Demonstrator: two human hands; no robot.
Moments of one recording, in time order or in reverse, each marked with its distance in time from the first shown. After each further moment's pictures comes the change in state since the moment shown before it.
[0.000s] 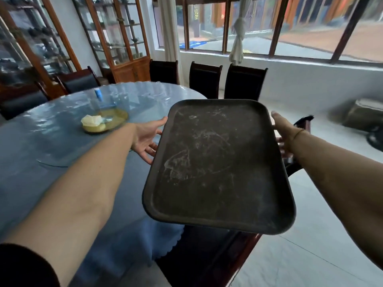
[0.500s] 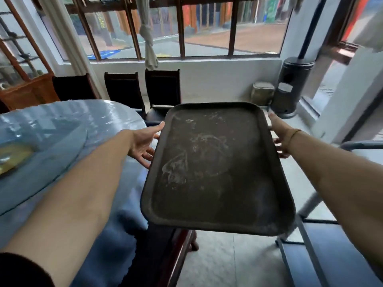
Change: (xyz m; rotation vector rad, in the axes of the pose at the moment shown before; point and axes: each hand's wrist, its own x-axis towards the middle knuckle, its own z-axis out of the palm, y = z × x) left_hand 0.020 0.100 0.222 0.293 -0.260 0.111; right_hand -0.072 0.065 -0.208 0.057 0.450 0.265
